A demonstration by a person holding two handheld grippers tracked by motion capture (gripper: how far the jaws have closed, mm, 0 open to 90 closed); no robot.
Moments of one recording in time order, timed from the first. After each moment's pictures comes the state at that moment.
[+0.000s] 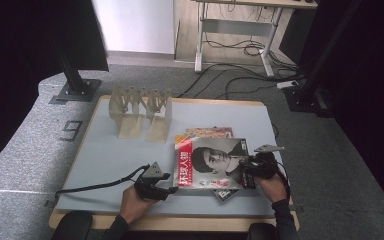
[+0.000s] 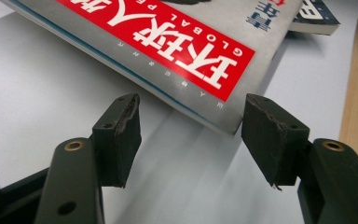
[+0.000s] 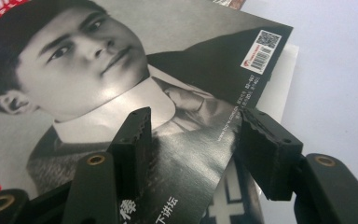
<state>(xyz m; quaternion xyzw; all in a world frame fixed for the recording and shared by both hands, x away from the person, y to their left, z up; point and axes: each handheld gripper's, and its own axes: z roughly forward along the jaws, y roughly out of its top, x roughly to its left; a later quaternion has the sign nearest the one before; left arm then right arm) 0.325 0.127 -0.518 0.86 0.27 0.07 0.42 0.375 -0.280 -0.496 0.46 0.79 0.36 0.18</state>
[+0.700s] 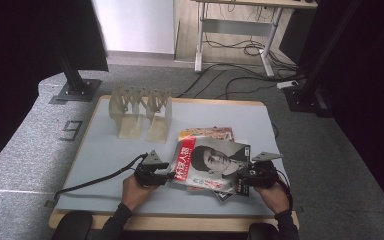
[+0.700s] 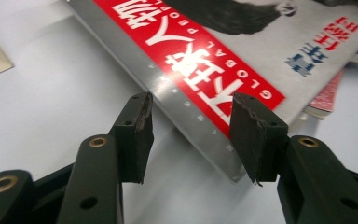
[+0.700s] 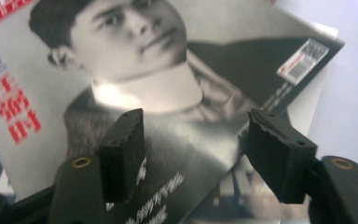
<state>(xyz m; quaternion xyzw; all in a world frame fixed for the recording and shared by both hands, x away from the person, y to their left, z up) 0.354 0.131 -0.513 0.85 0.29 0.09 0.43 0.347 -0.270 -0.488 0.43 0.81 0.35 0.16</state>
